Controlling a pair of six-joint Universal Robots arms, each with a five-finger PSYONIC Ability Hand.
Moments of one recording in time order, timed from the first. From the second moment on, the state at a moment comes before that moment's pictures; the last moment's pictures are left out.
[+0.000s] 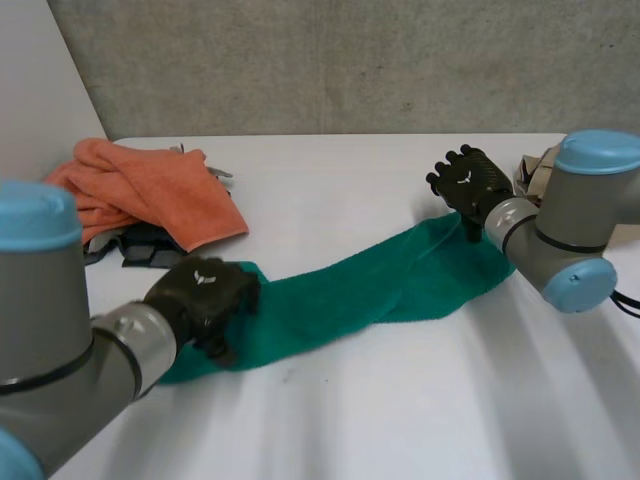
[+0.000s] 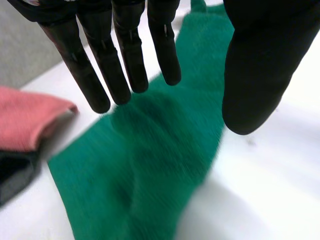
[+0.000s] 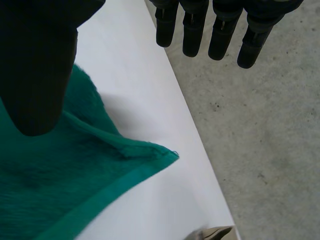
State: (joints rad) left arm 4.20 -1.77 -1.69 2.93 -1.50 3.44; right arm 1.86 -0.74 0.98 -0.06 1.32 2.27; left_hand 0.62 0.64 0.64 0.63 0.46; right_hand 0.30 0.29 0.28 0.29 0.08
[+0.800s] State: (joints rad) left arm 4.33 -1.63 -1.62 3.05 -1.49 3.30; right arm 1.73 -0.89 0.92 -0.03 1.29 2.37; left_hand 1.17 1.20 1.19 1.20 0.98; right_hand 1.13 1.17 1.19 1.20 0.99
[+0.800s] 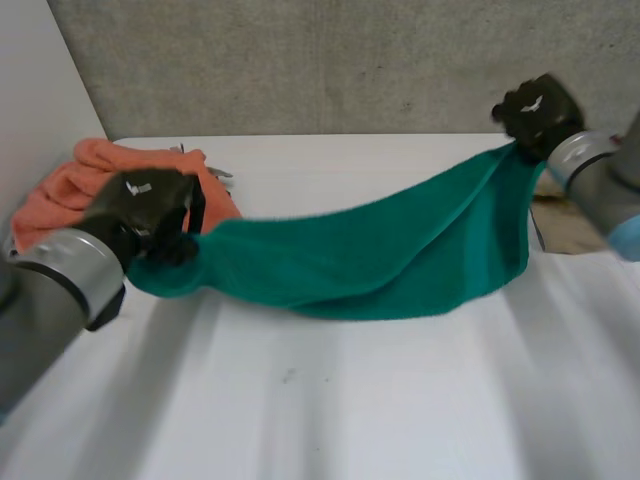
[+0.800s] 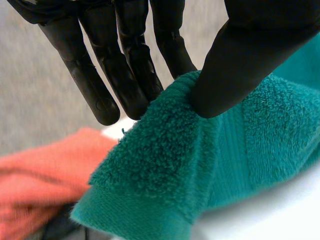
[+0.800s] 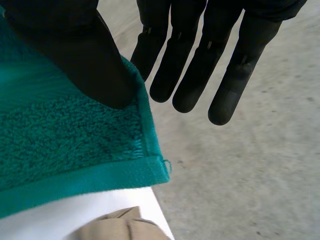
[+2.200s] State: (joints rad) left arm 4.21 -2.00 -1.74 3.26 -1.66 3.74; right arm 1.76 -1.07 1.43 -0.03 1.35 2.50; left_hand 0.77 0.78 0.76 0.76 0.58; right_hand 1.13 1.17 1.19 1.20 1.00
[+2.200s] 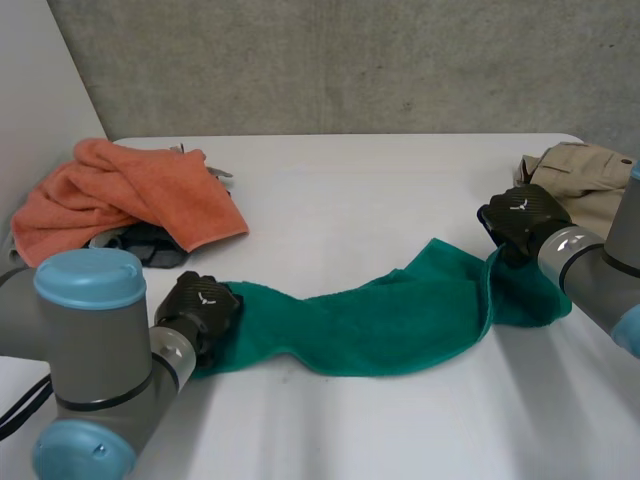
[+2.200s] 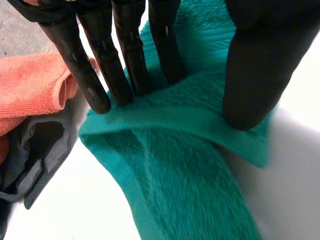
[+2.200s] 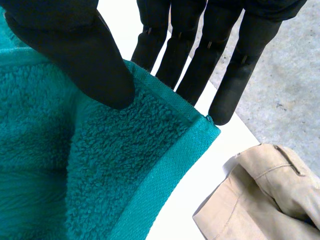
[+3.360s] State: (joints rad) left arm 4.37 -2.15 -0.73 3.33 -1.47 3.45; right arm 1.70 -0.97 0.79 -0.25 1.43 2.56; left_hand 1.16 1.20 1.19 1.20 0.97; right_hand 1.13 1.17 1.19 1.20 1.00
